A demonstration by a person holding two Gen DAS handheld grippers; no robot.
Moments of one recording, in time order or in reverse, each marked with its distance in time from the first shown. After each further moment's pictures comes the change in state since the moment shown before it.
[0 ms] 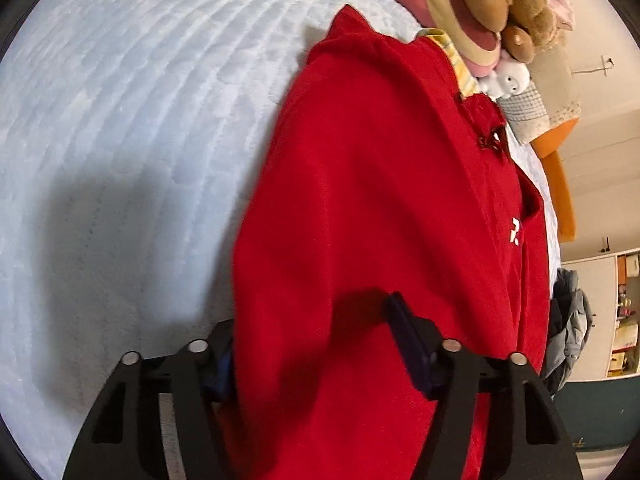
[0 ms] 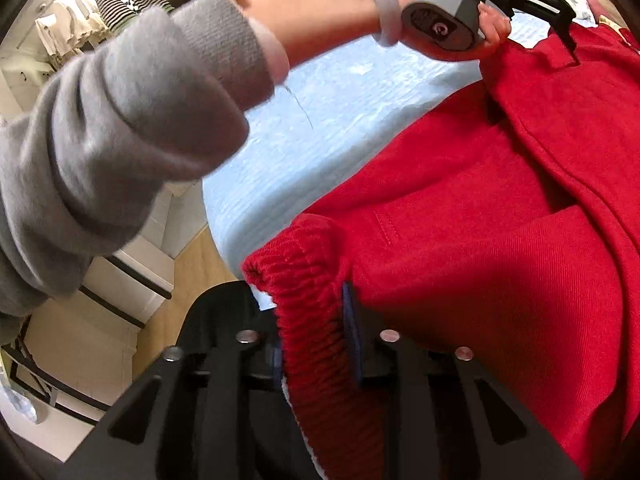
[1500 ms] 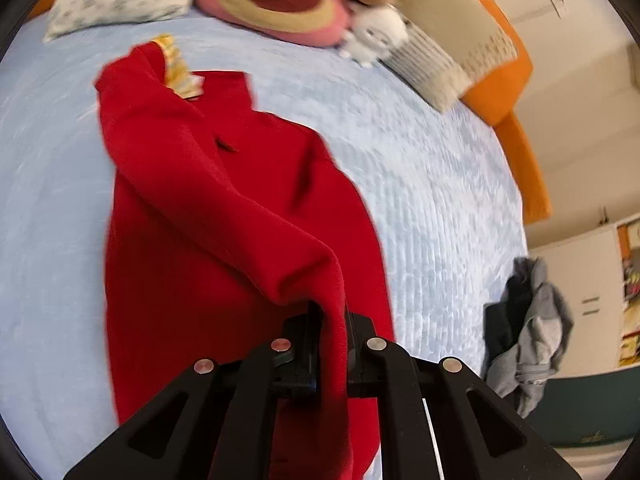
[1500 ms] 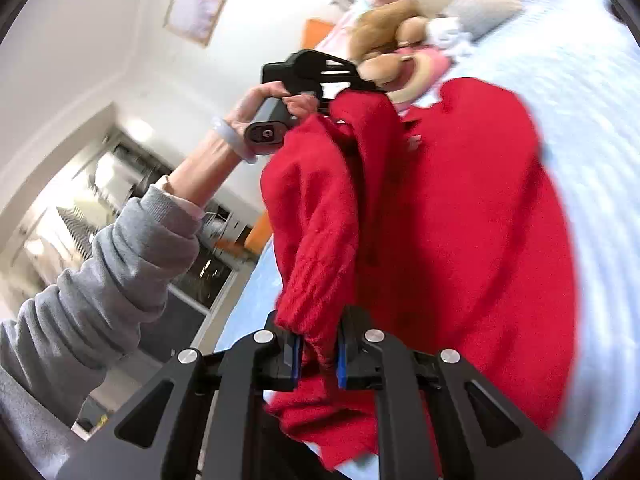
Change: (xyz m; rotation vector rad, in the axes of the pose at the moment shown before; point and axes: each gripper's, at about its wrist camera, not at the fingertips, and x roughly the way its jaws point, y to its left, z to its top) left arm 0.035 -0.356 -0.037 0.143 -0.044 0.041; right arm -0.315 -0.132 -0.185 0.563 -0.741 -0.041
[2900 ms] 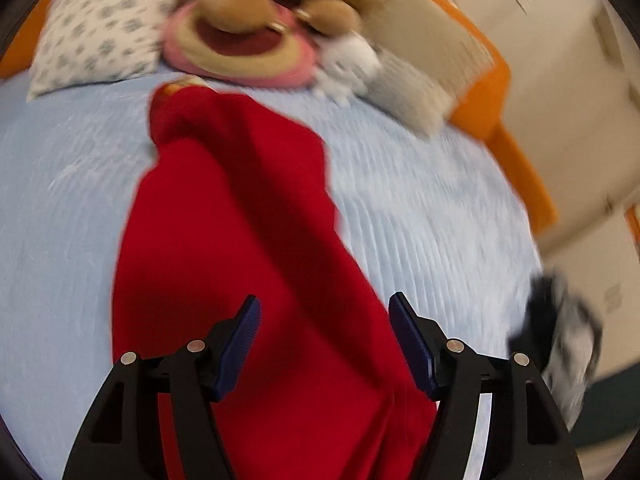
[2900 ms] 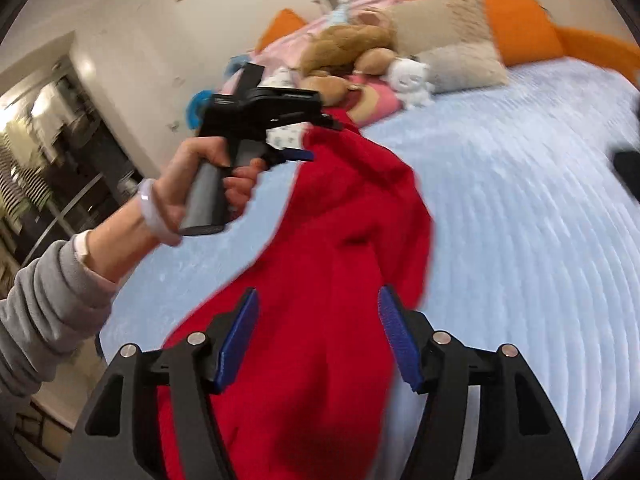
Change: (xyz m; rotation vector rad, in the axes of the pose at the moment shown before) left arm 0.041 -0.001 0.026 0.073 -0.213 0.027; right arm 0.044 -0.014 0.143 -0.339 0.076 -0.320
